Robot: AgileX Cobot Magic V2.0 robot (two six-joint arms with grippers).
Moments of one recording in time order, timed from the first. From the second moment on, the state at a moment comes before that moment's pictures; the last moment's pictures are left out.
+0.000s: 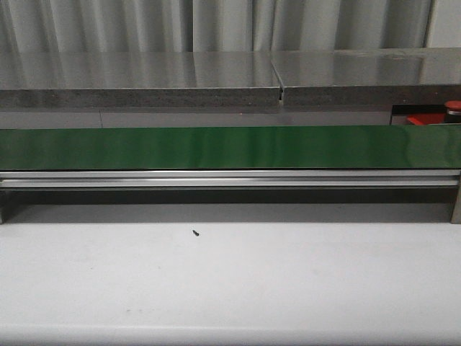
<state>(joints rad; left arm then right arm) -0.08 0.71 -0.58 -1.01 0.01 0.83 0.01 0.62 -0.53 0.38 0.55 -0.45</state>
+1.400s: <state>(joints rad) 0.43 1.94 -1.52 -0.59 0.68 0.37 0.01 0.62 -0.53 0.38 0.55 -0.45</state>
